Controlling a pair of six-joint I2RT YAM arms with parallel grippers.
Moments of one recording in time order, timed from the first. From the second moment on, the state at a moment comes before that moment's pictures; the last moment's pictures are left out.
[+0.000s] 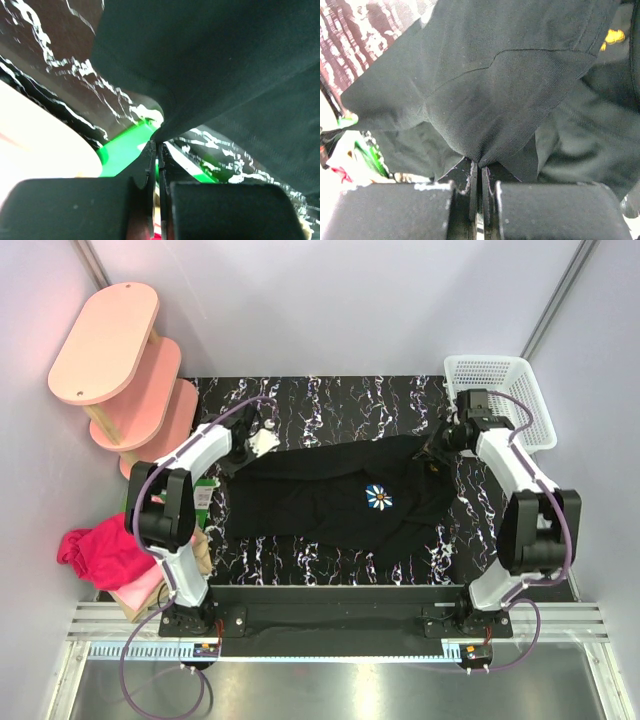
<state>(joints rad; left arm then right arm) -0.23 1.82 1.36 -0.83 -0.19 0.73 0.03 1.61 1.28 -0.65 -0.34 0.59</state>
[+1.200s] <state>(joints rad) -0.38 1.89 1.57 -0.79 -0.26 0.68 0.09 1.84 1.62 -0.66 -0.29 0.61</state>
